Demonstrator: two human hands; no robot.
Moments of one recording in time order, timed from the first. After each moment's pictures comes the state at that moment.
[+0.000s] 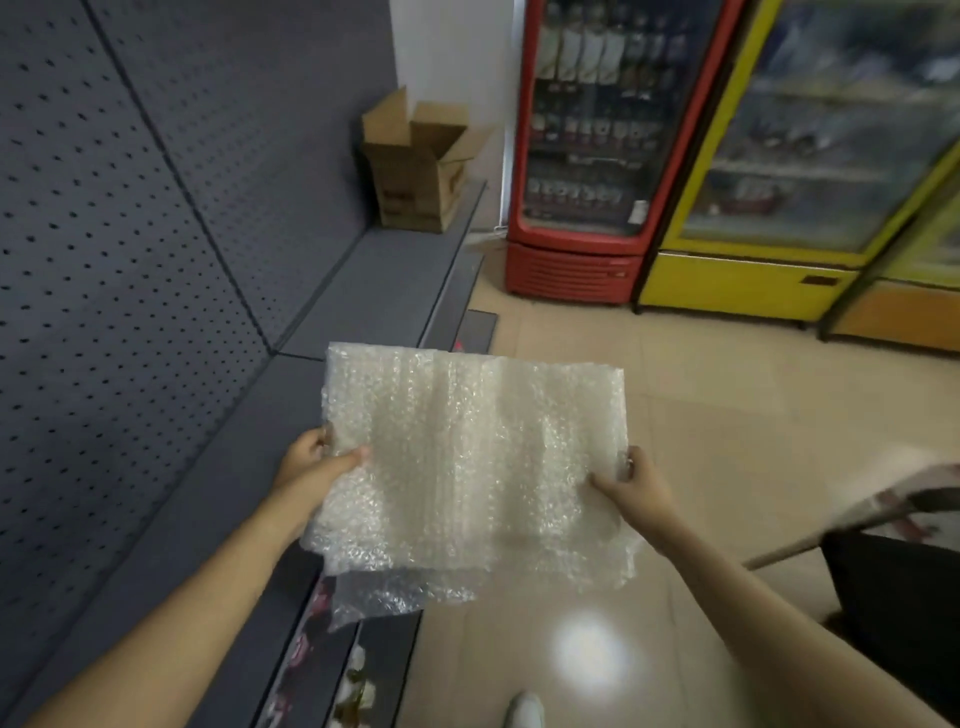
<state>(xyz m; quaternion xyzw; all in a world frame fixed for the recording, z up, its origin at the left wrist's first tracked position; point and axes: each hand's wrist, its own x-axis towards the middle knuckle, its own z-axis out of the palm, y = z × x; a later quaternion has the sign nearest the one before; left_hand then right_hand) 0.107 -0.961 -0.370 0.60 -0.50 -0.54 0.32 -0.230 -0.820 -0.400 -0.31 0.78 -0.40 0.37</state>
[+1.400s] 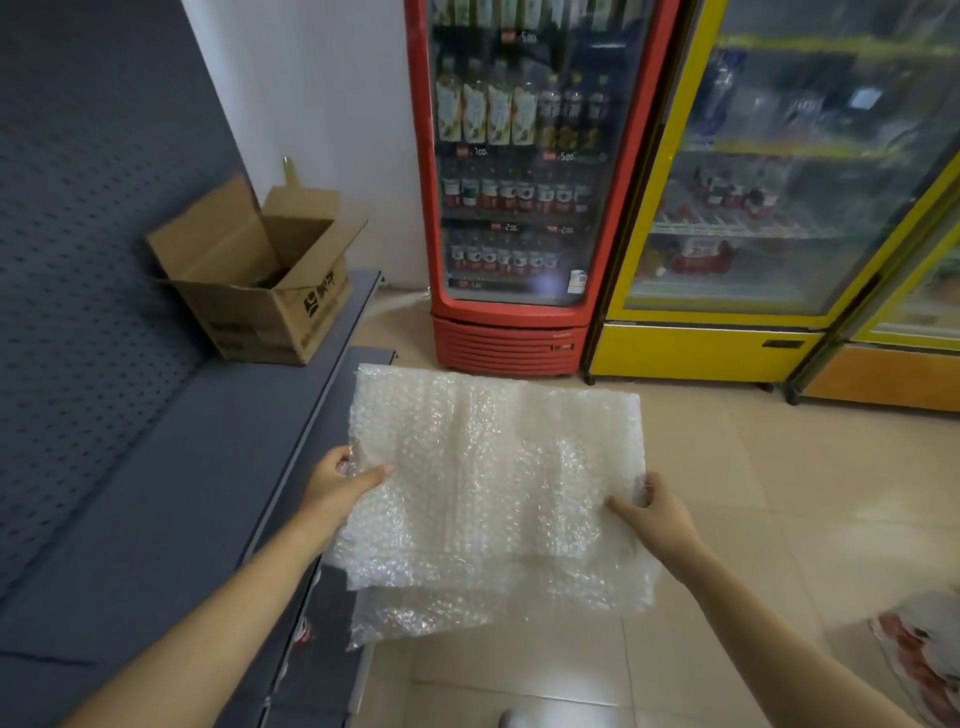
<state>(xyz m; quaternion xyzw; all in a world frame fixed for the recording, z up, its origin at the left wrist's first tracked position) -0.269 -1.286 -0.387 0.58 -0.54 -0.54 0.26 -0.595 -1.098 -0.403 -0.27 0.83 -0.38 0.31</state>
